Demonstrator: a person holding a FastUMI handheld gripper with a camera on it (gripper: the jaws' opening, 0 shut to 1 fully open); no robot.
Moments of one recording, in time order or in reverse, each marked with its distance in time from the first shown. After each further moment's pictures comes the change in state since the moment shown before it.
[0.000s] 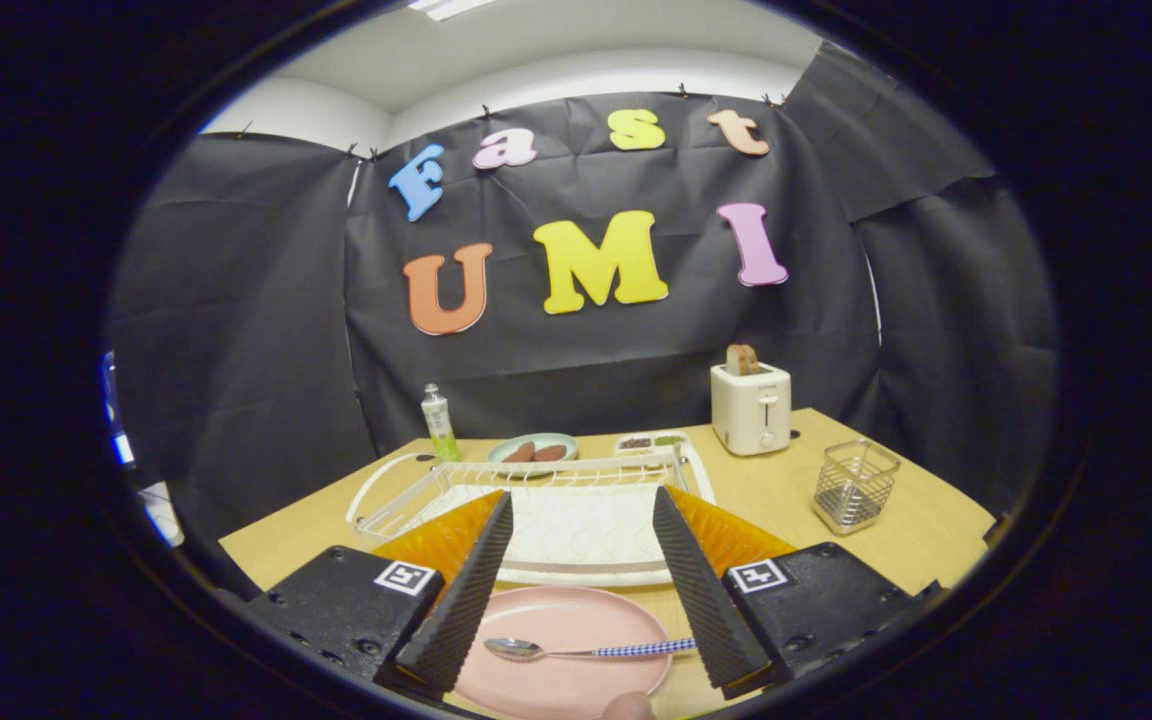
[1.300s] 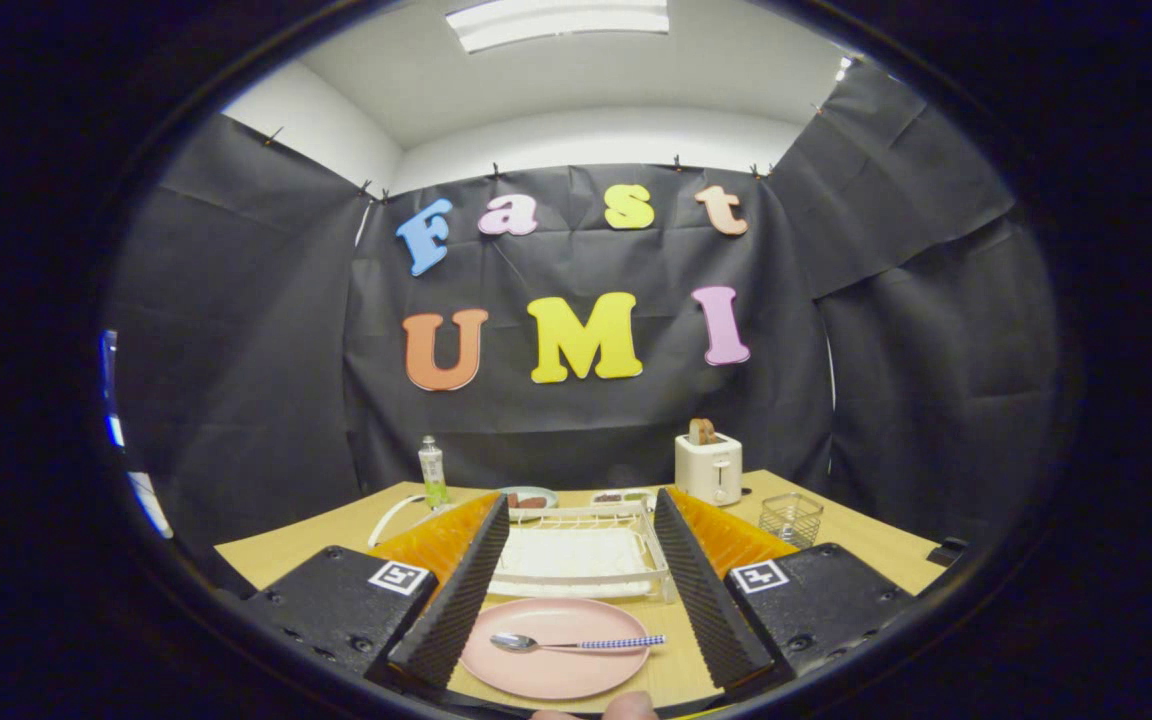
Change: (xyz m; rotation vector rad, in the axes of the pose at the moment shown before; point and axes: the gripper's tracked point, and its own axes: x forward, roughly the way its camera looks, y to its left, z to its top) arm -0.097 0.024 0.022 -0.038 -0.179 -0.085
